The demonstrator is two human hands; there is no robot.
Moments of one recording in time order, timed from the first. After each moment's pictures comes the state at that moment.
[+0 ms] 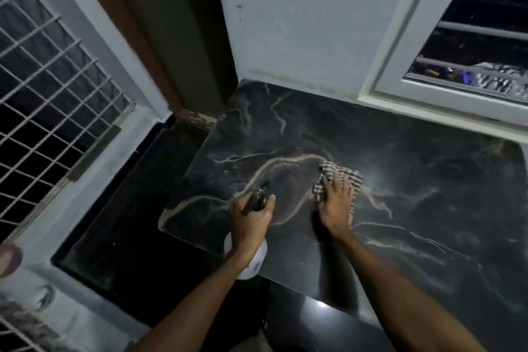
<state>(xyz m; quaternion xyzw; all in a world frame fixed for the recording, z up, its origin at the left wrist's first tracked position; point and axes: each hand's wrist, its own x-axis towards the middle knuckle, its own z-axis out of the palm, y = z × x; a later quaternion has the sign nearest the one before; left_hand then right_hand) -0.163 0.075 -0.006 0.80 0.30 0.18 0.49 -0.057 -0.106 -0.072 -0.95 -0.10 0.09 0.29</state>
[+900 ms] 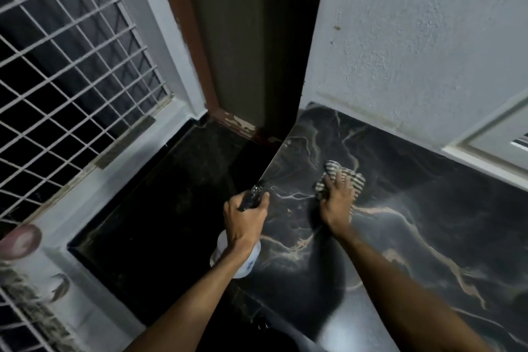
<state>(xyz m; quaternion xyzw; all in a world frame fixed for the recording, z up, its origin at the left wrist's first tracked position) -0.126 0.278 0.000 0.78 0.41 0.19 0.44 0.021 0.110 -0.074 -0.94 -0.16 0.12 0.26</state>
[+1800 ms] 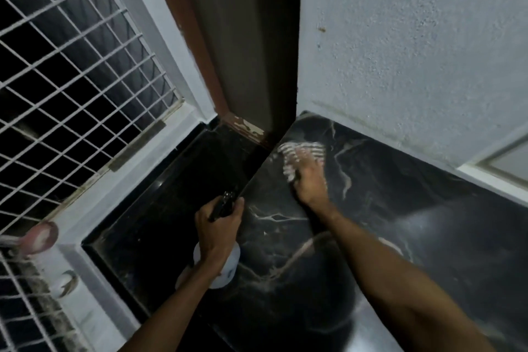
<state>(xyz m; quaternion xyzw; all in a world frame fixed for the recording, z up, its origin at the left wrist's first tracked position) -0.076 0.268 -0.024 0.77 0.40 0.28 0.40 0.134 0.154 -0.079 -0.88 -0.35 0.11 0.29</state>
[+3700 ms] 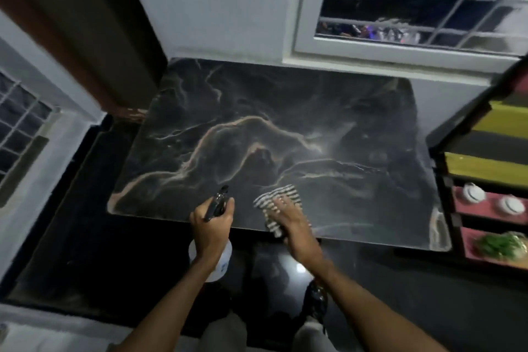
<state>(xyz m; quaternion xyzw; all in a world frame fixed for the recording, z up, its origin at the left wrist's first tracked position) -0.269 0.016 -0.025 0.86 0.24 0.15 0.44 -0.252 -0.202 -0.083 -0.90 -0.25 0.09 0.35</state>
